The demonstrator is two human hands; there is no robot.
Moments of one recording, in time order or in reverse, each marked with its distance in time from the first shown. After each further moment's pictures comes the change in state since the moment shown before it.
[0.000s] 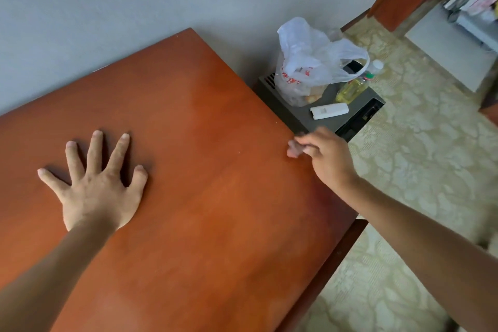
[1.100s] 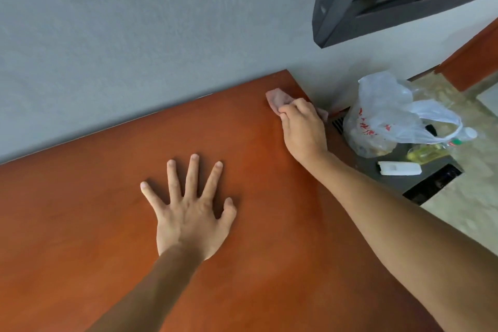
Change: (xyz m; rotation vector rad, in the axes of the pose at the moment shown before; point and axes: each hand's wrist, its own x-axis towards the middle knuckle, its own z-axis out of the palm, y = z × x) left_hand 0.000 0.004 -0.011 0.044 -0.111 0.023; right_hand 0.202 -0.115 0.153 -0.288 0.103 -0.181
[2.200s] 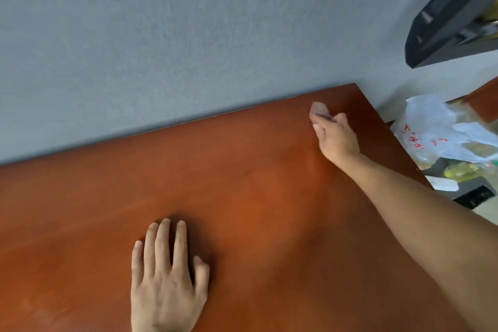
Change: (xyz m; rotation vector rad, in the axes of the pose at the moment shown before) left_hand -0.163 -0.201 0.044 -0.238 0.432 -0.203; right_hand -0.019 -0.142 -0.013 0.025 -0.193 0.108
